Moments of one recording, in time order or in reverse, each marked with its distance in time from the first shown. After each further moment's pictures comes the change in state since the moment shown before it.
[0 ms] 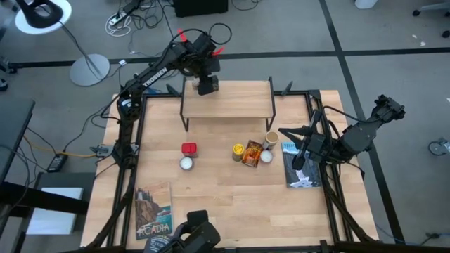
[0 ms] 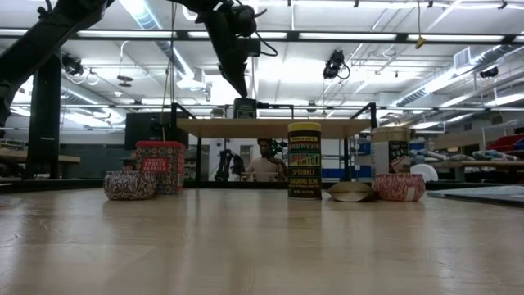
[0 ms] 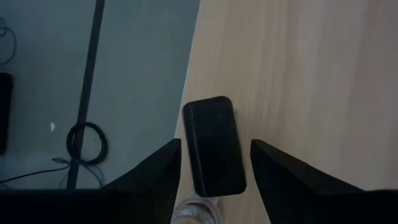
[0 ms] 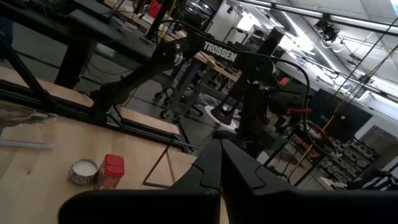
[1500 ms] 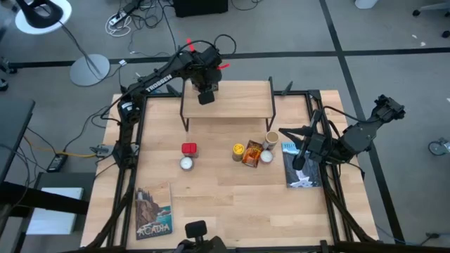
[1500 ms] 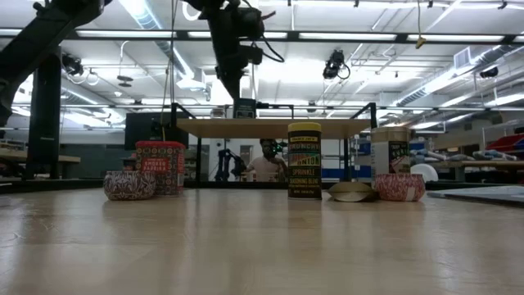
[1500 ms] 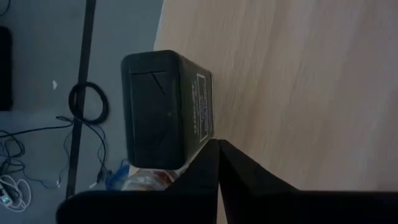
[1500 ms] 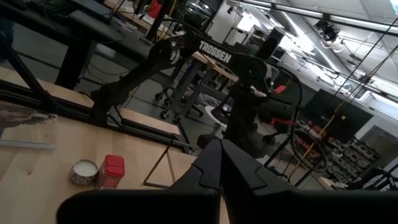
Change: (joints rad) left arm -0.088 -0.021 -0.091 -0.067 -0.148 -0.130; right arm 0.002 0.000 0.000 0.001 0.000 0.000
